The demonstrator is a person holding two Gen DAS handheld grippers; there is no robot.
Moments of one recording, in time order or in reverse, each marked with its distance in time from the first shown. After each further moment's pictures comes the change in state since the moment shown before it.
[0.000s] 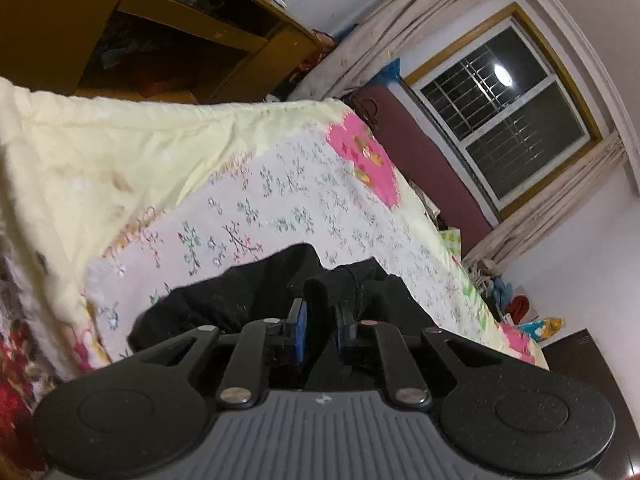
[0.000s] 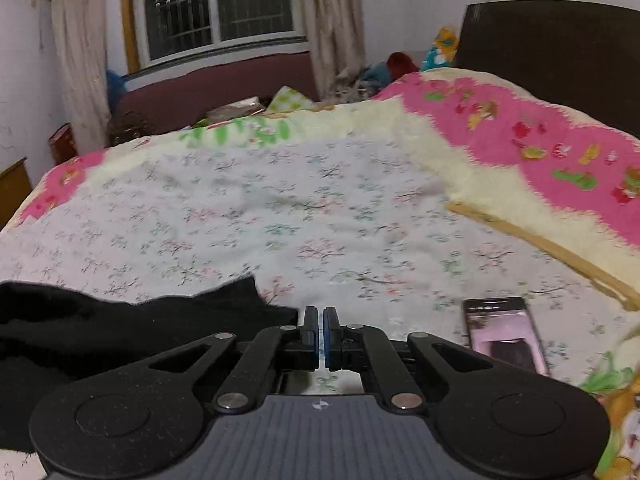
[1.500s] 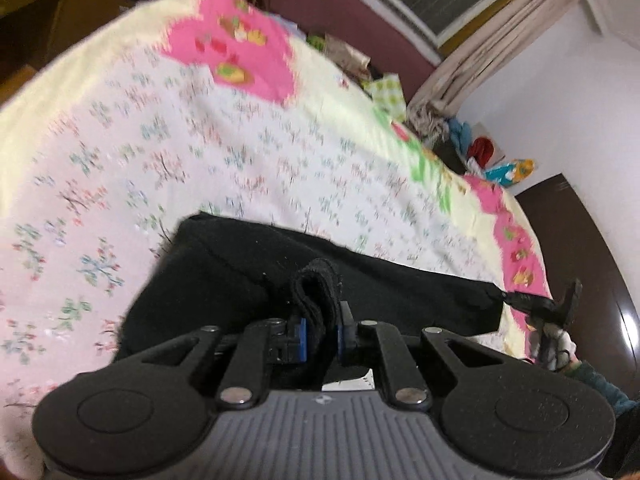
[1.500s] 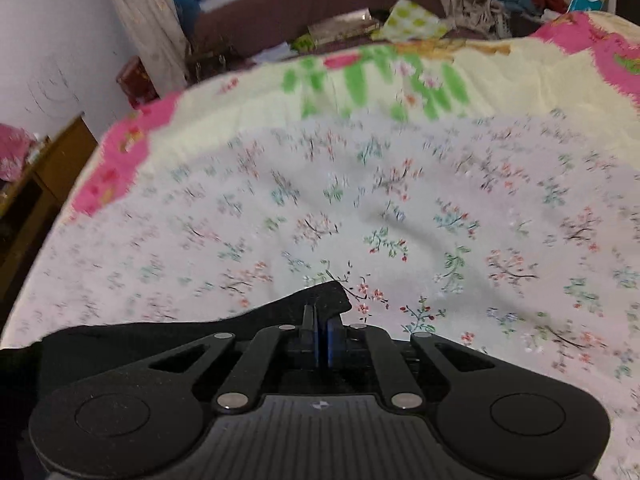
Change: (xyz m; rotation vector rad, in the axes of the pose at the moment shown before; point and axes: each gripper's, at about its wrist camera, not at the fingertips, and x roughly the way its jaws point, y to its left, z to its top) left arm 0.212 -0.167 0.109 0.317 0.475 -0.112; right arm 0.220 0.149 0.172 -0.069 0.340 0.322
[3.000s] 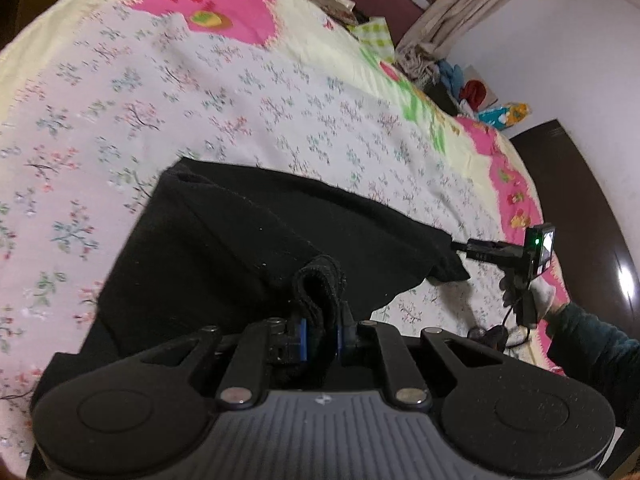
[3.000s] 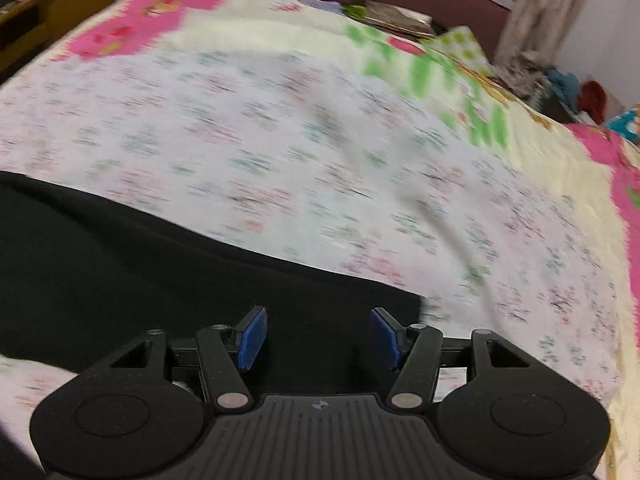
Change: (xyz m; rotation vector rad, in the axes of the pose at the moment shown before) left arm 0.047 0.000 -0.008 0.052 0.201 -0.027; right arm 0.062 0.058 -0.046 -0.446 0.097 -0.300
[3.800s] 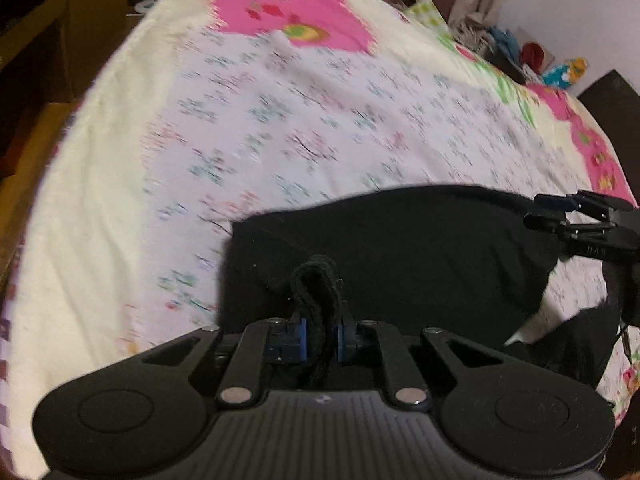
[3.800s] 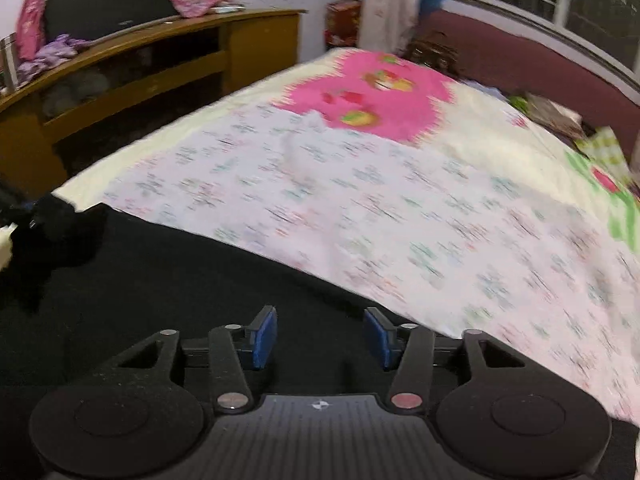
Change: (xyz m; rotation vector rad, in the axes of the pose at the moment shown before) left arm -0.028 0.113 0.041 0.152 0.029 0.271; right arm -0.077 0.254 0.065 -0.166 -0.182 0.379
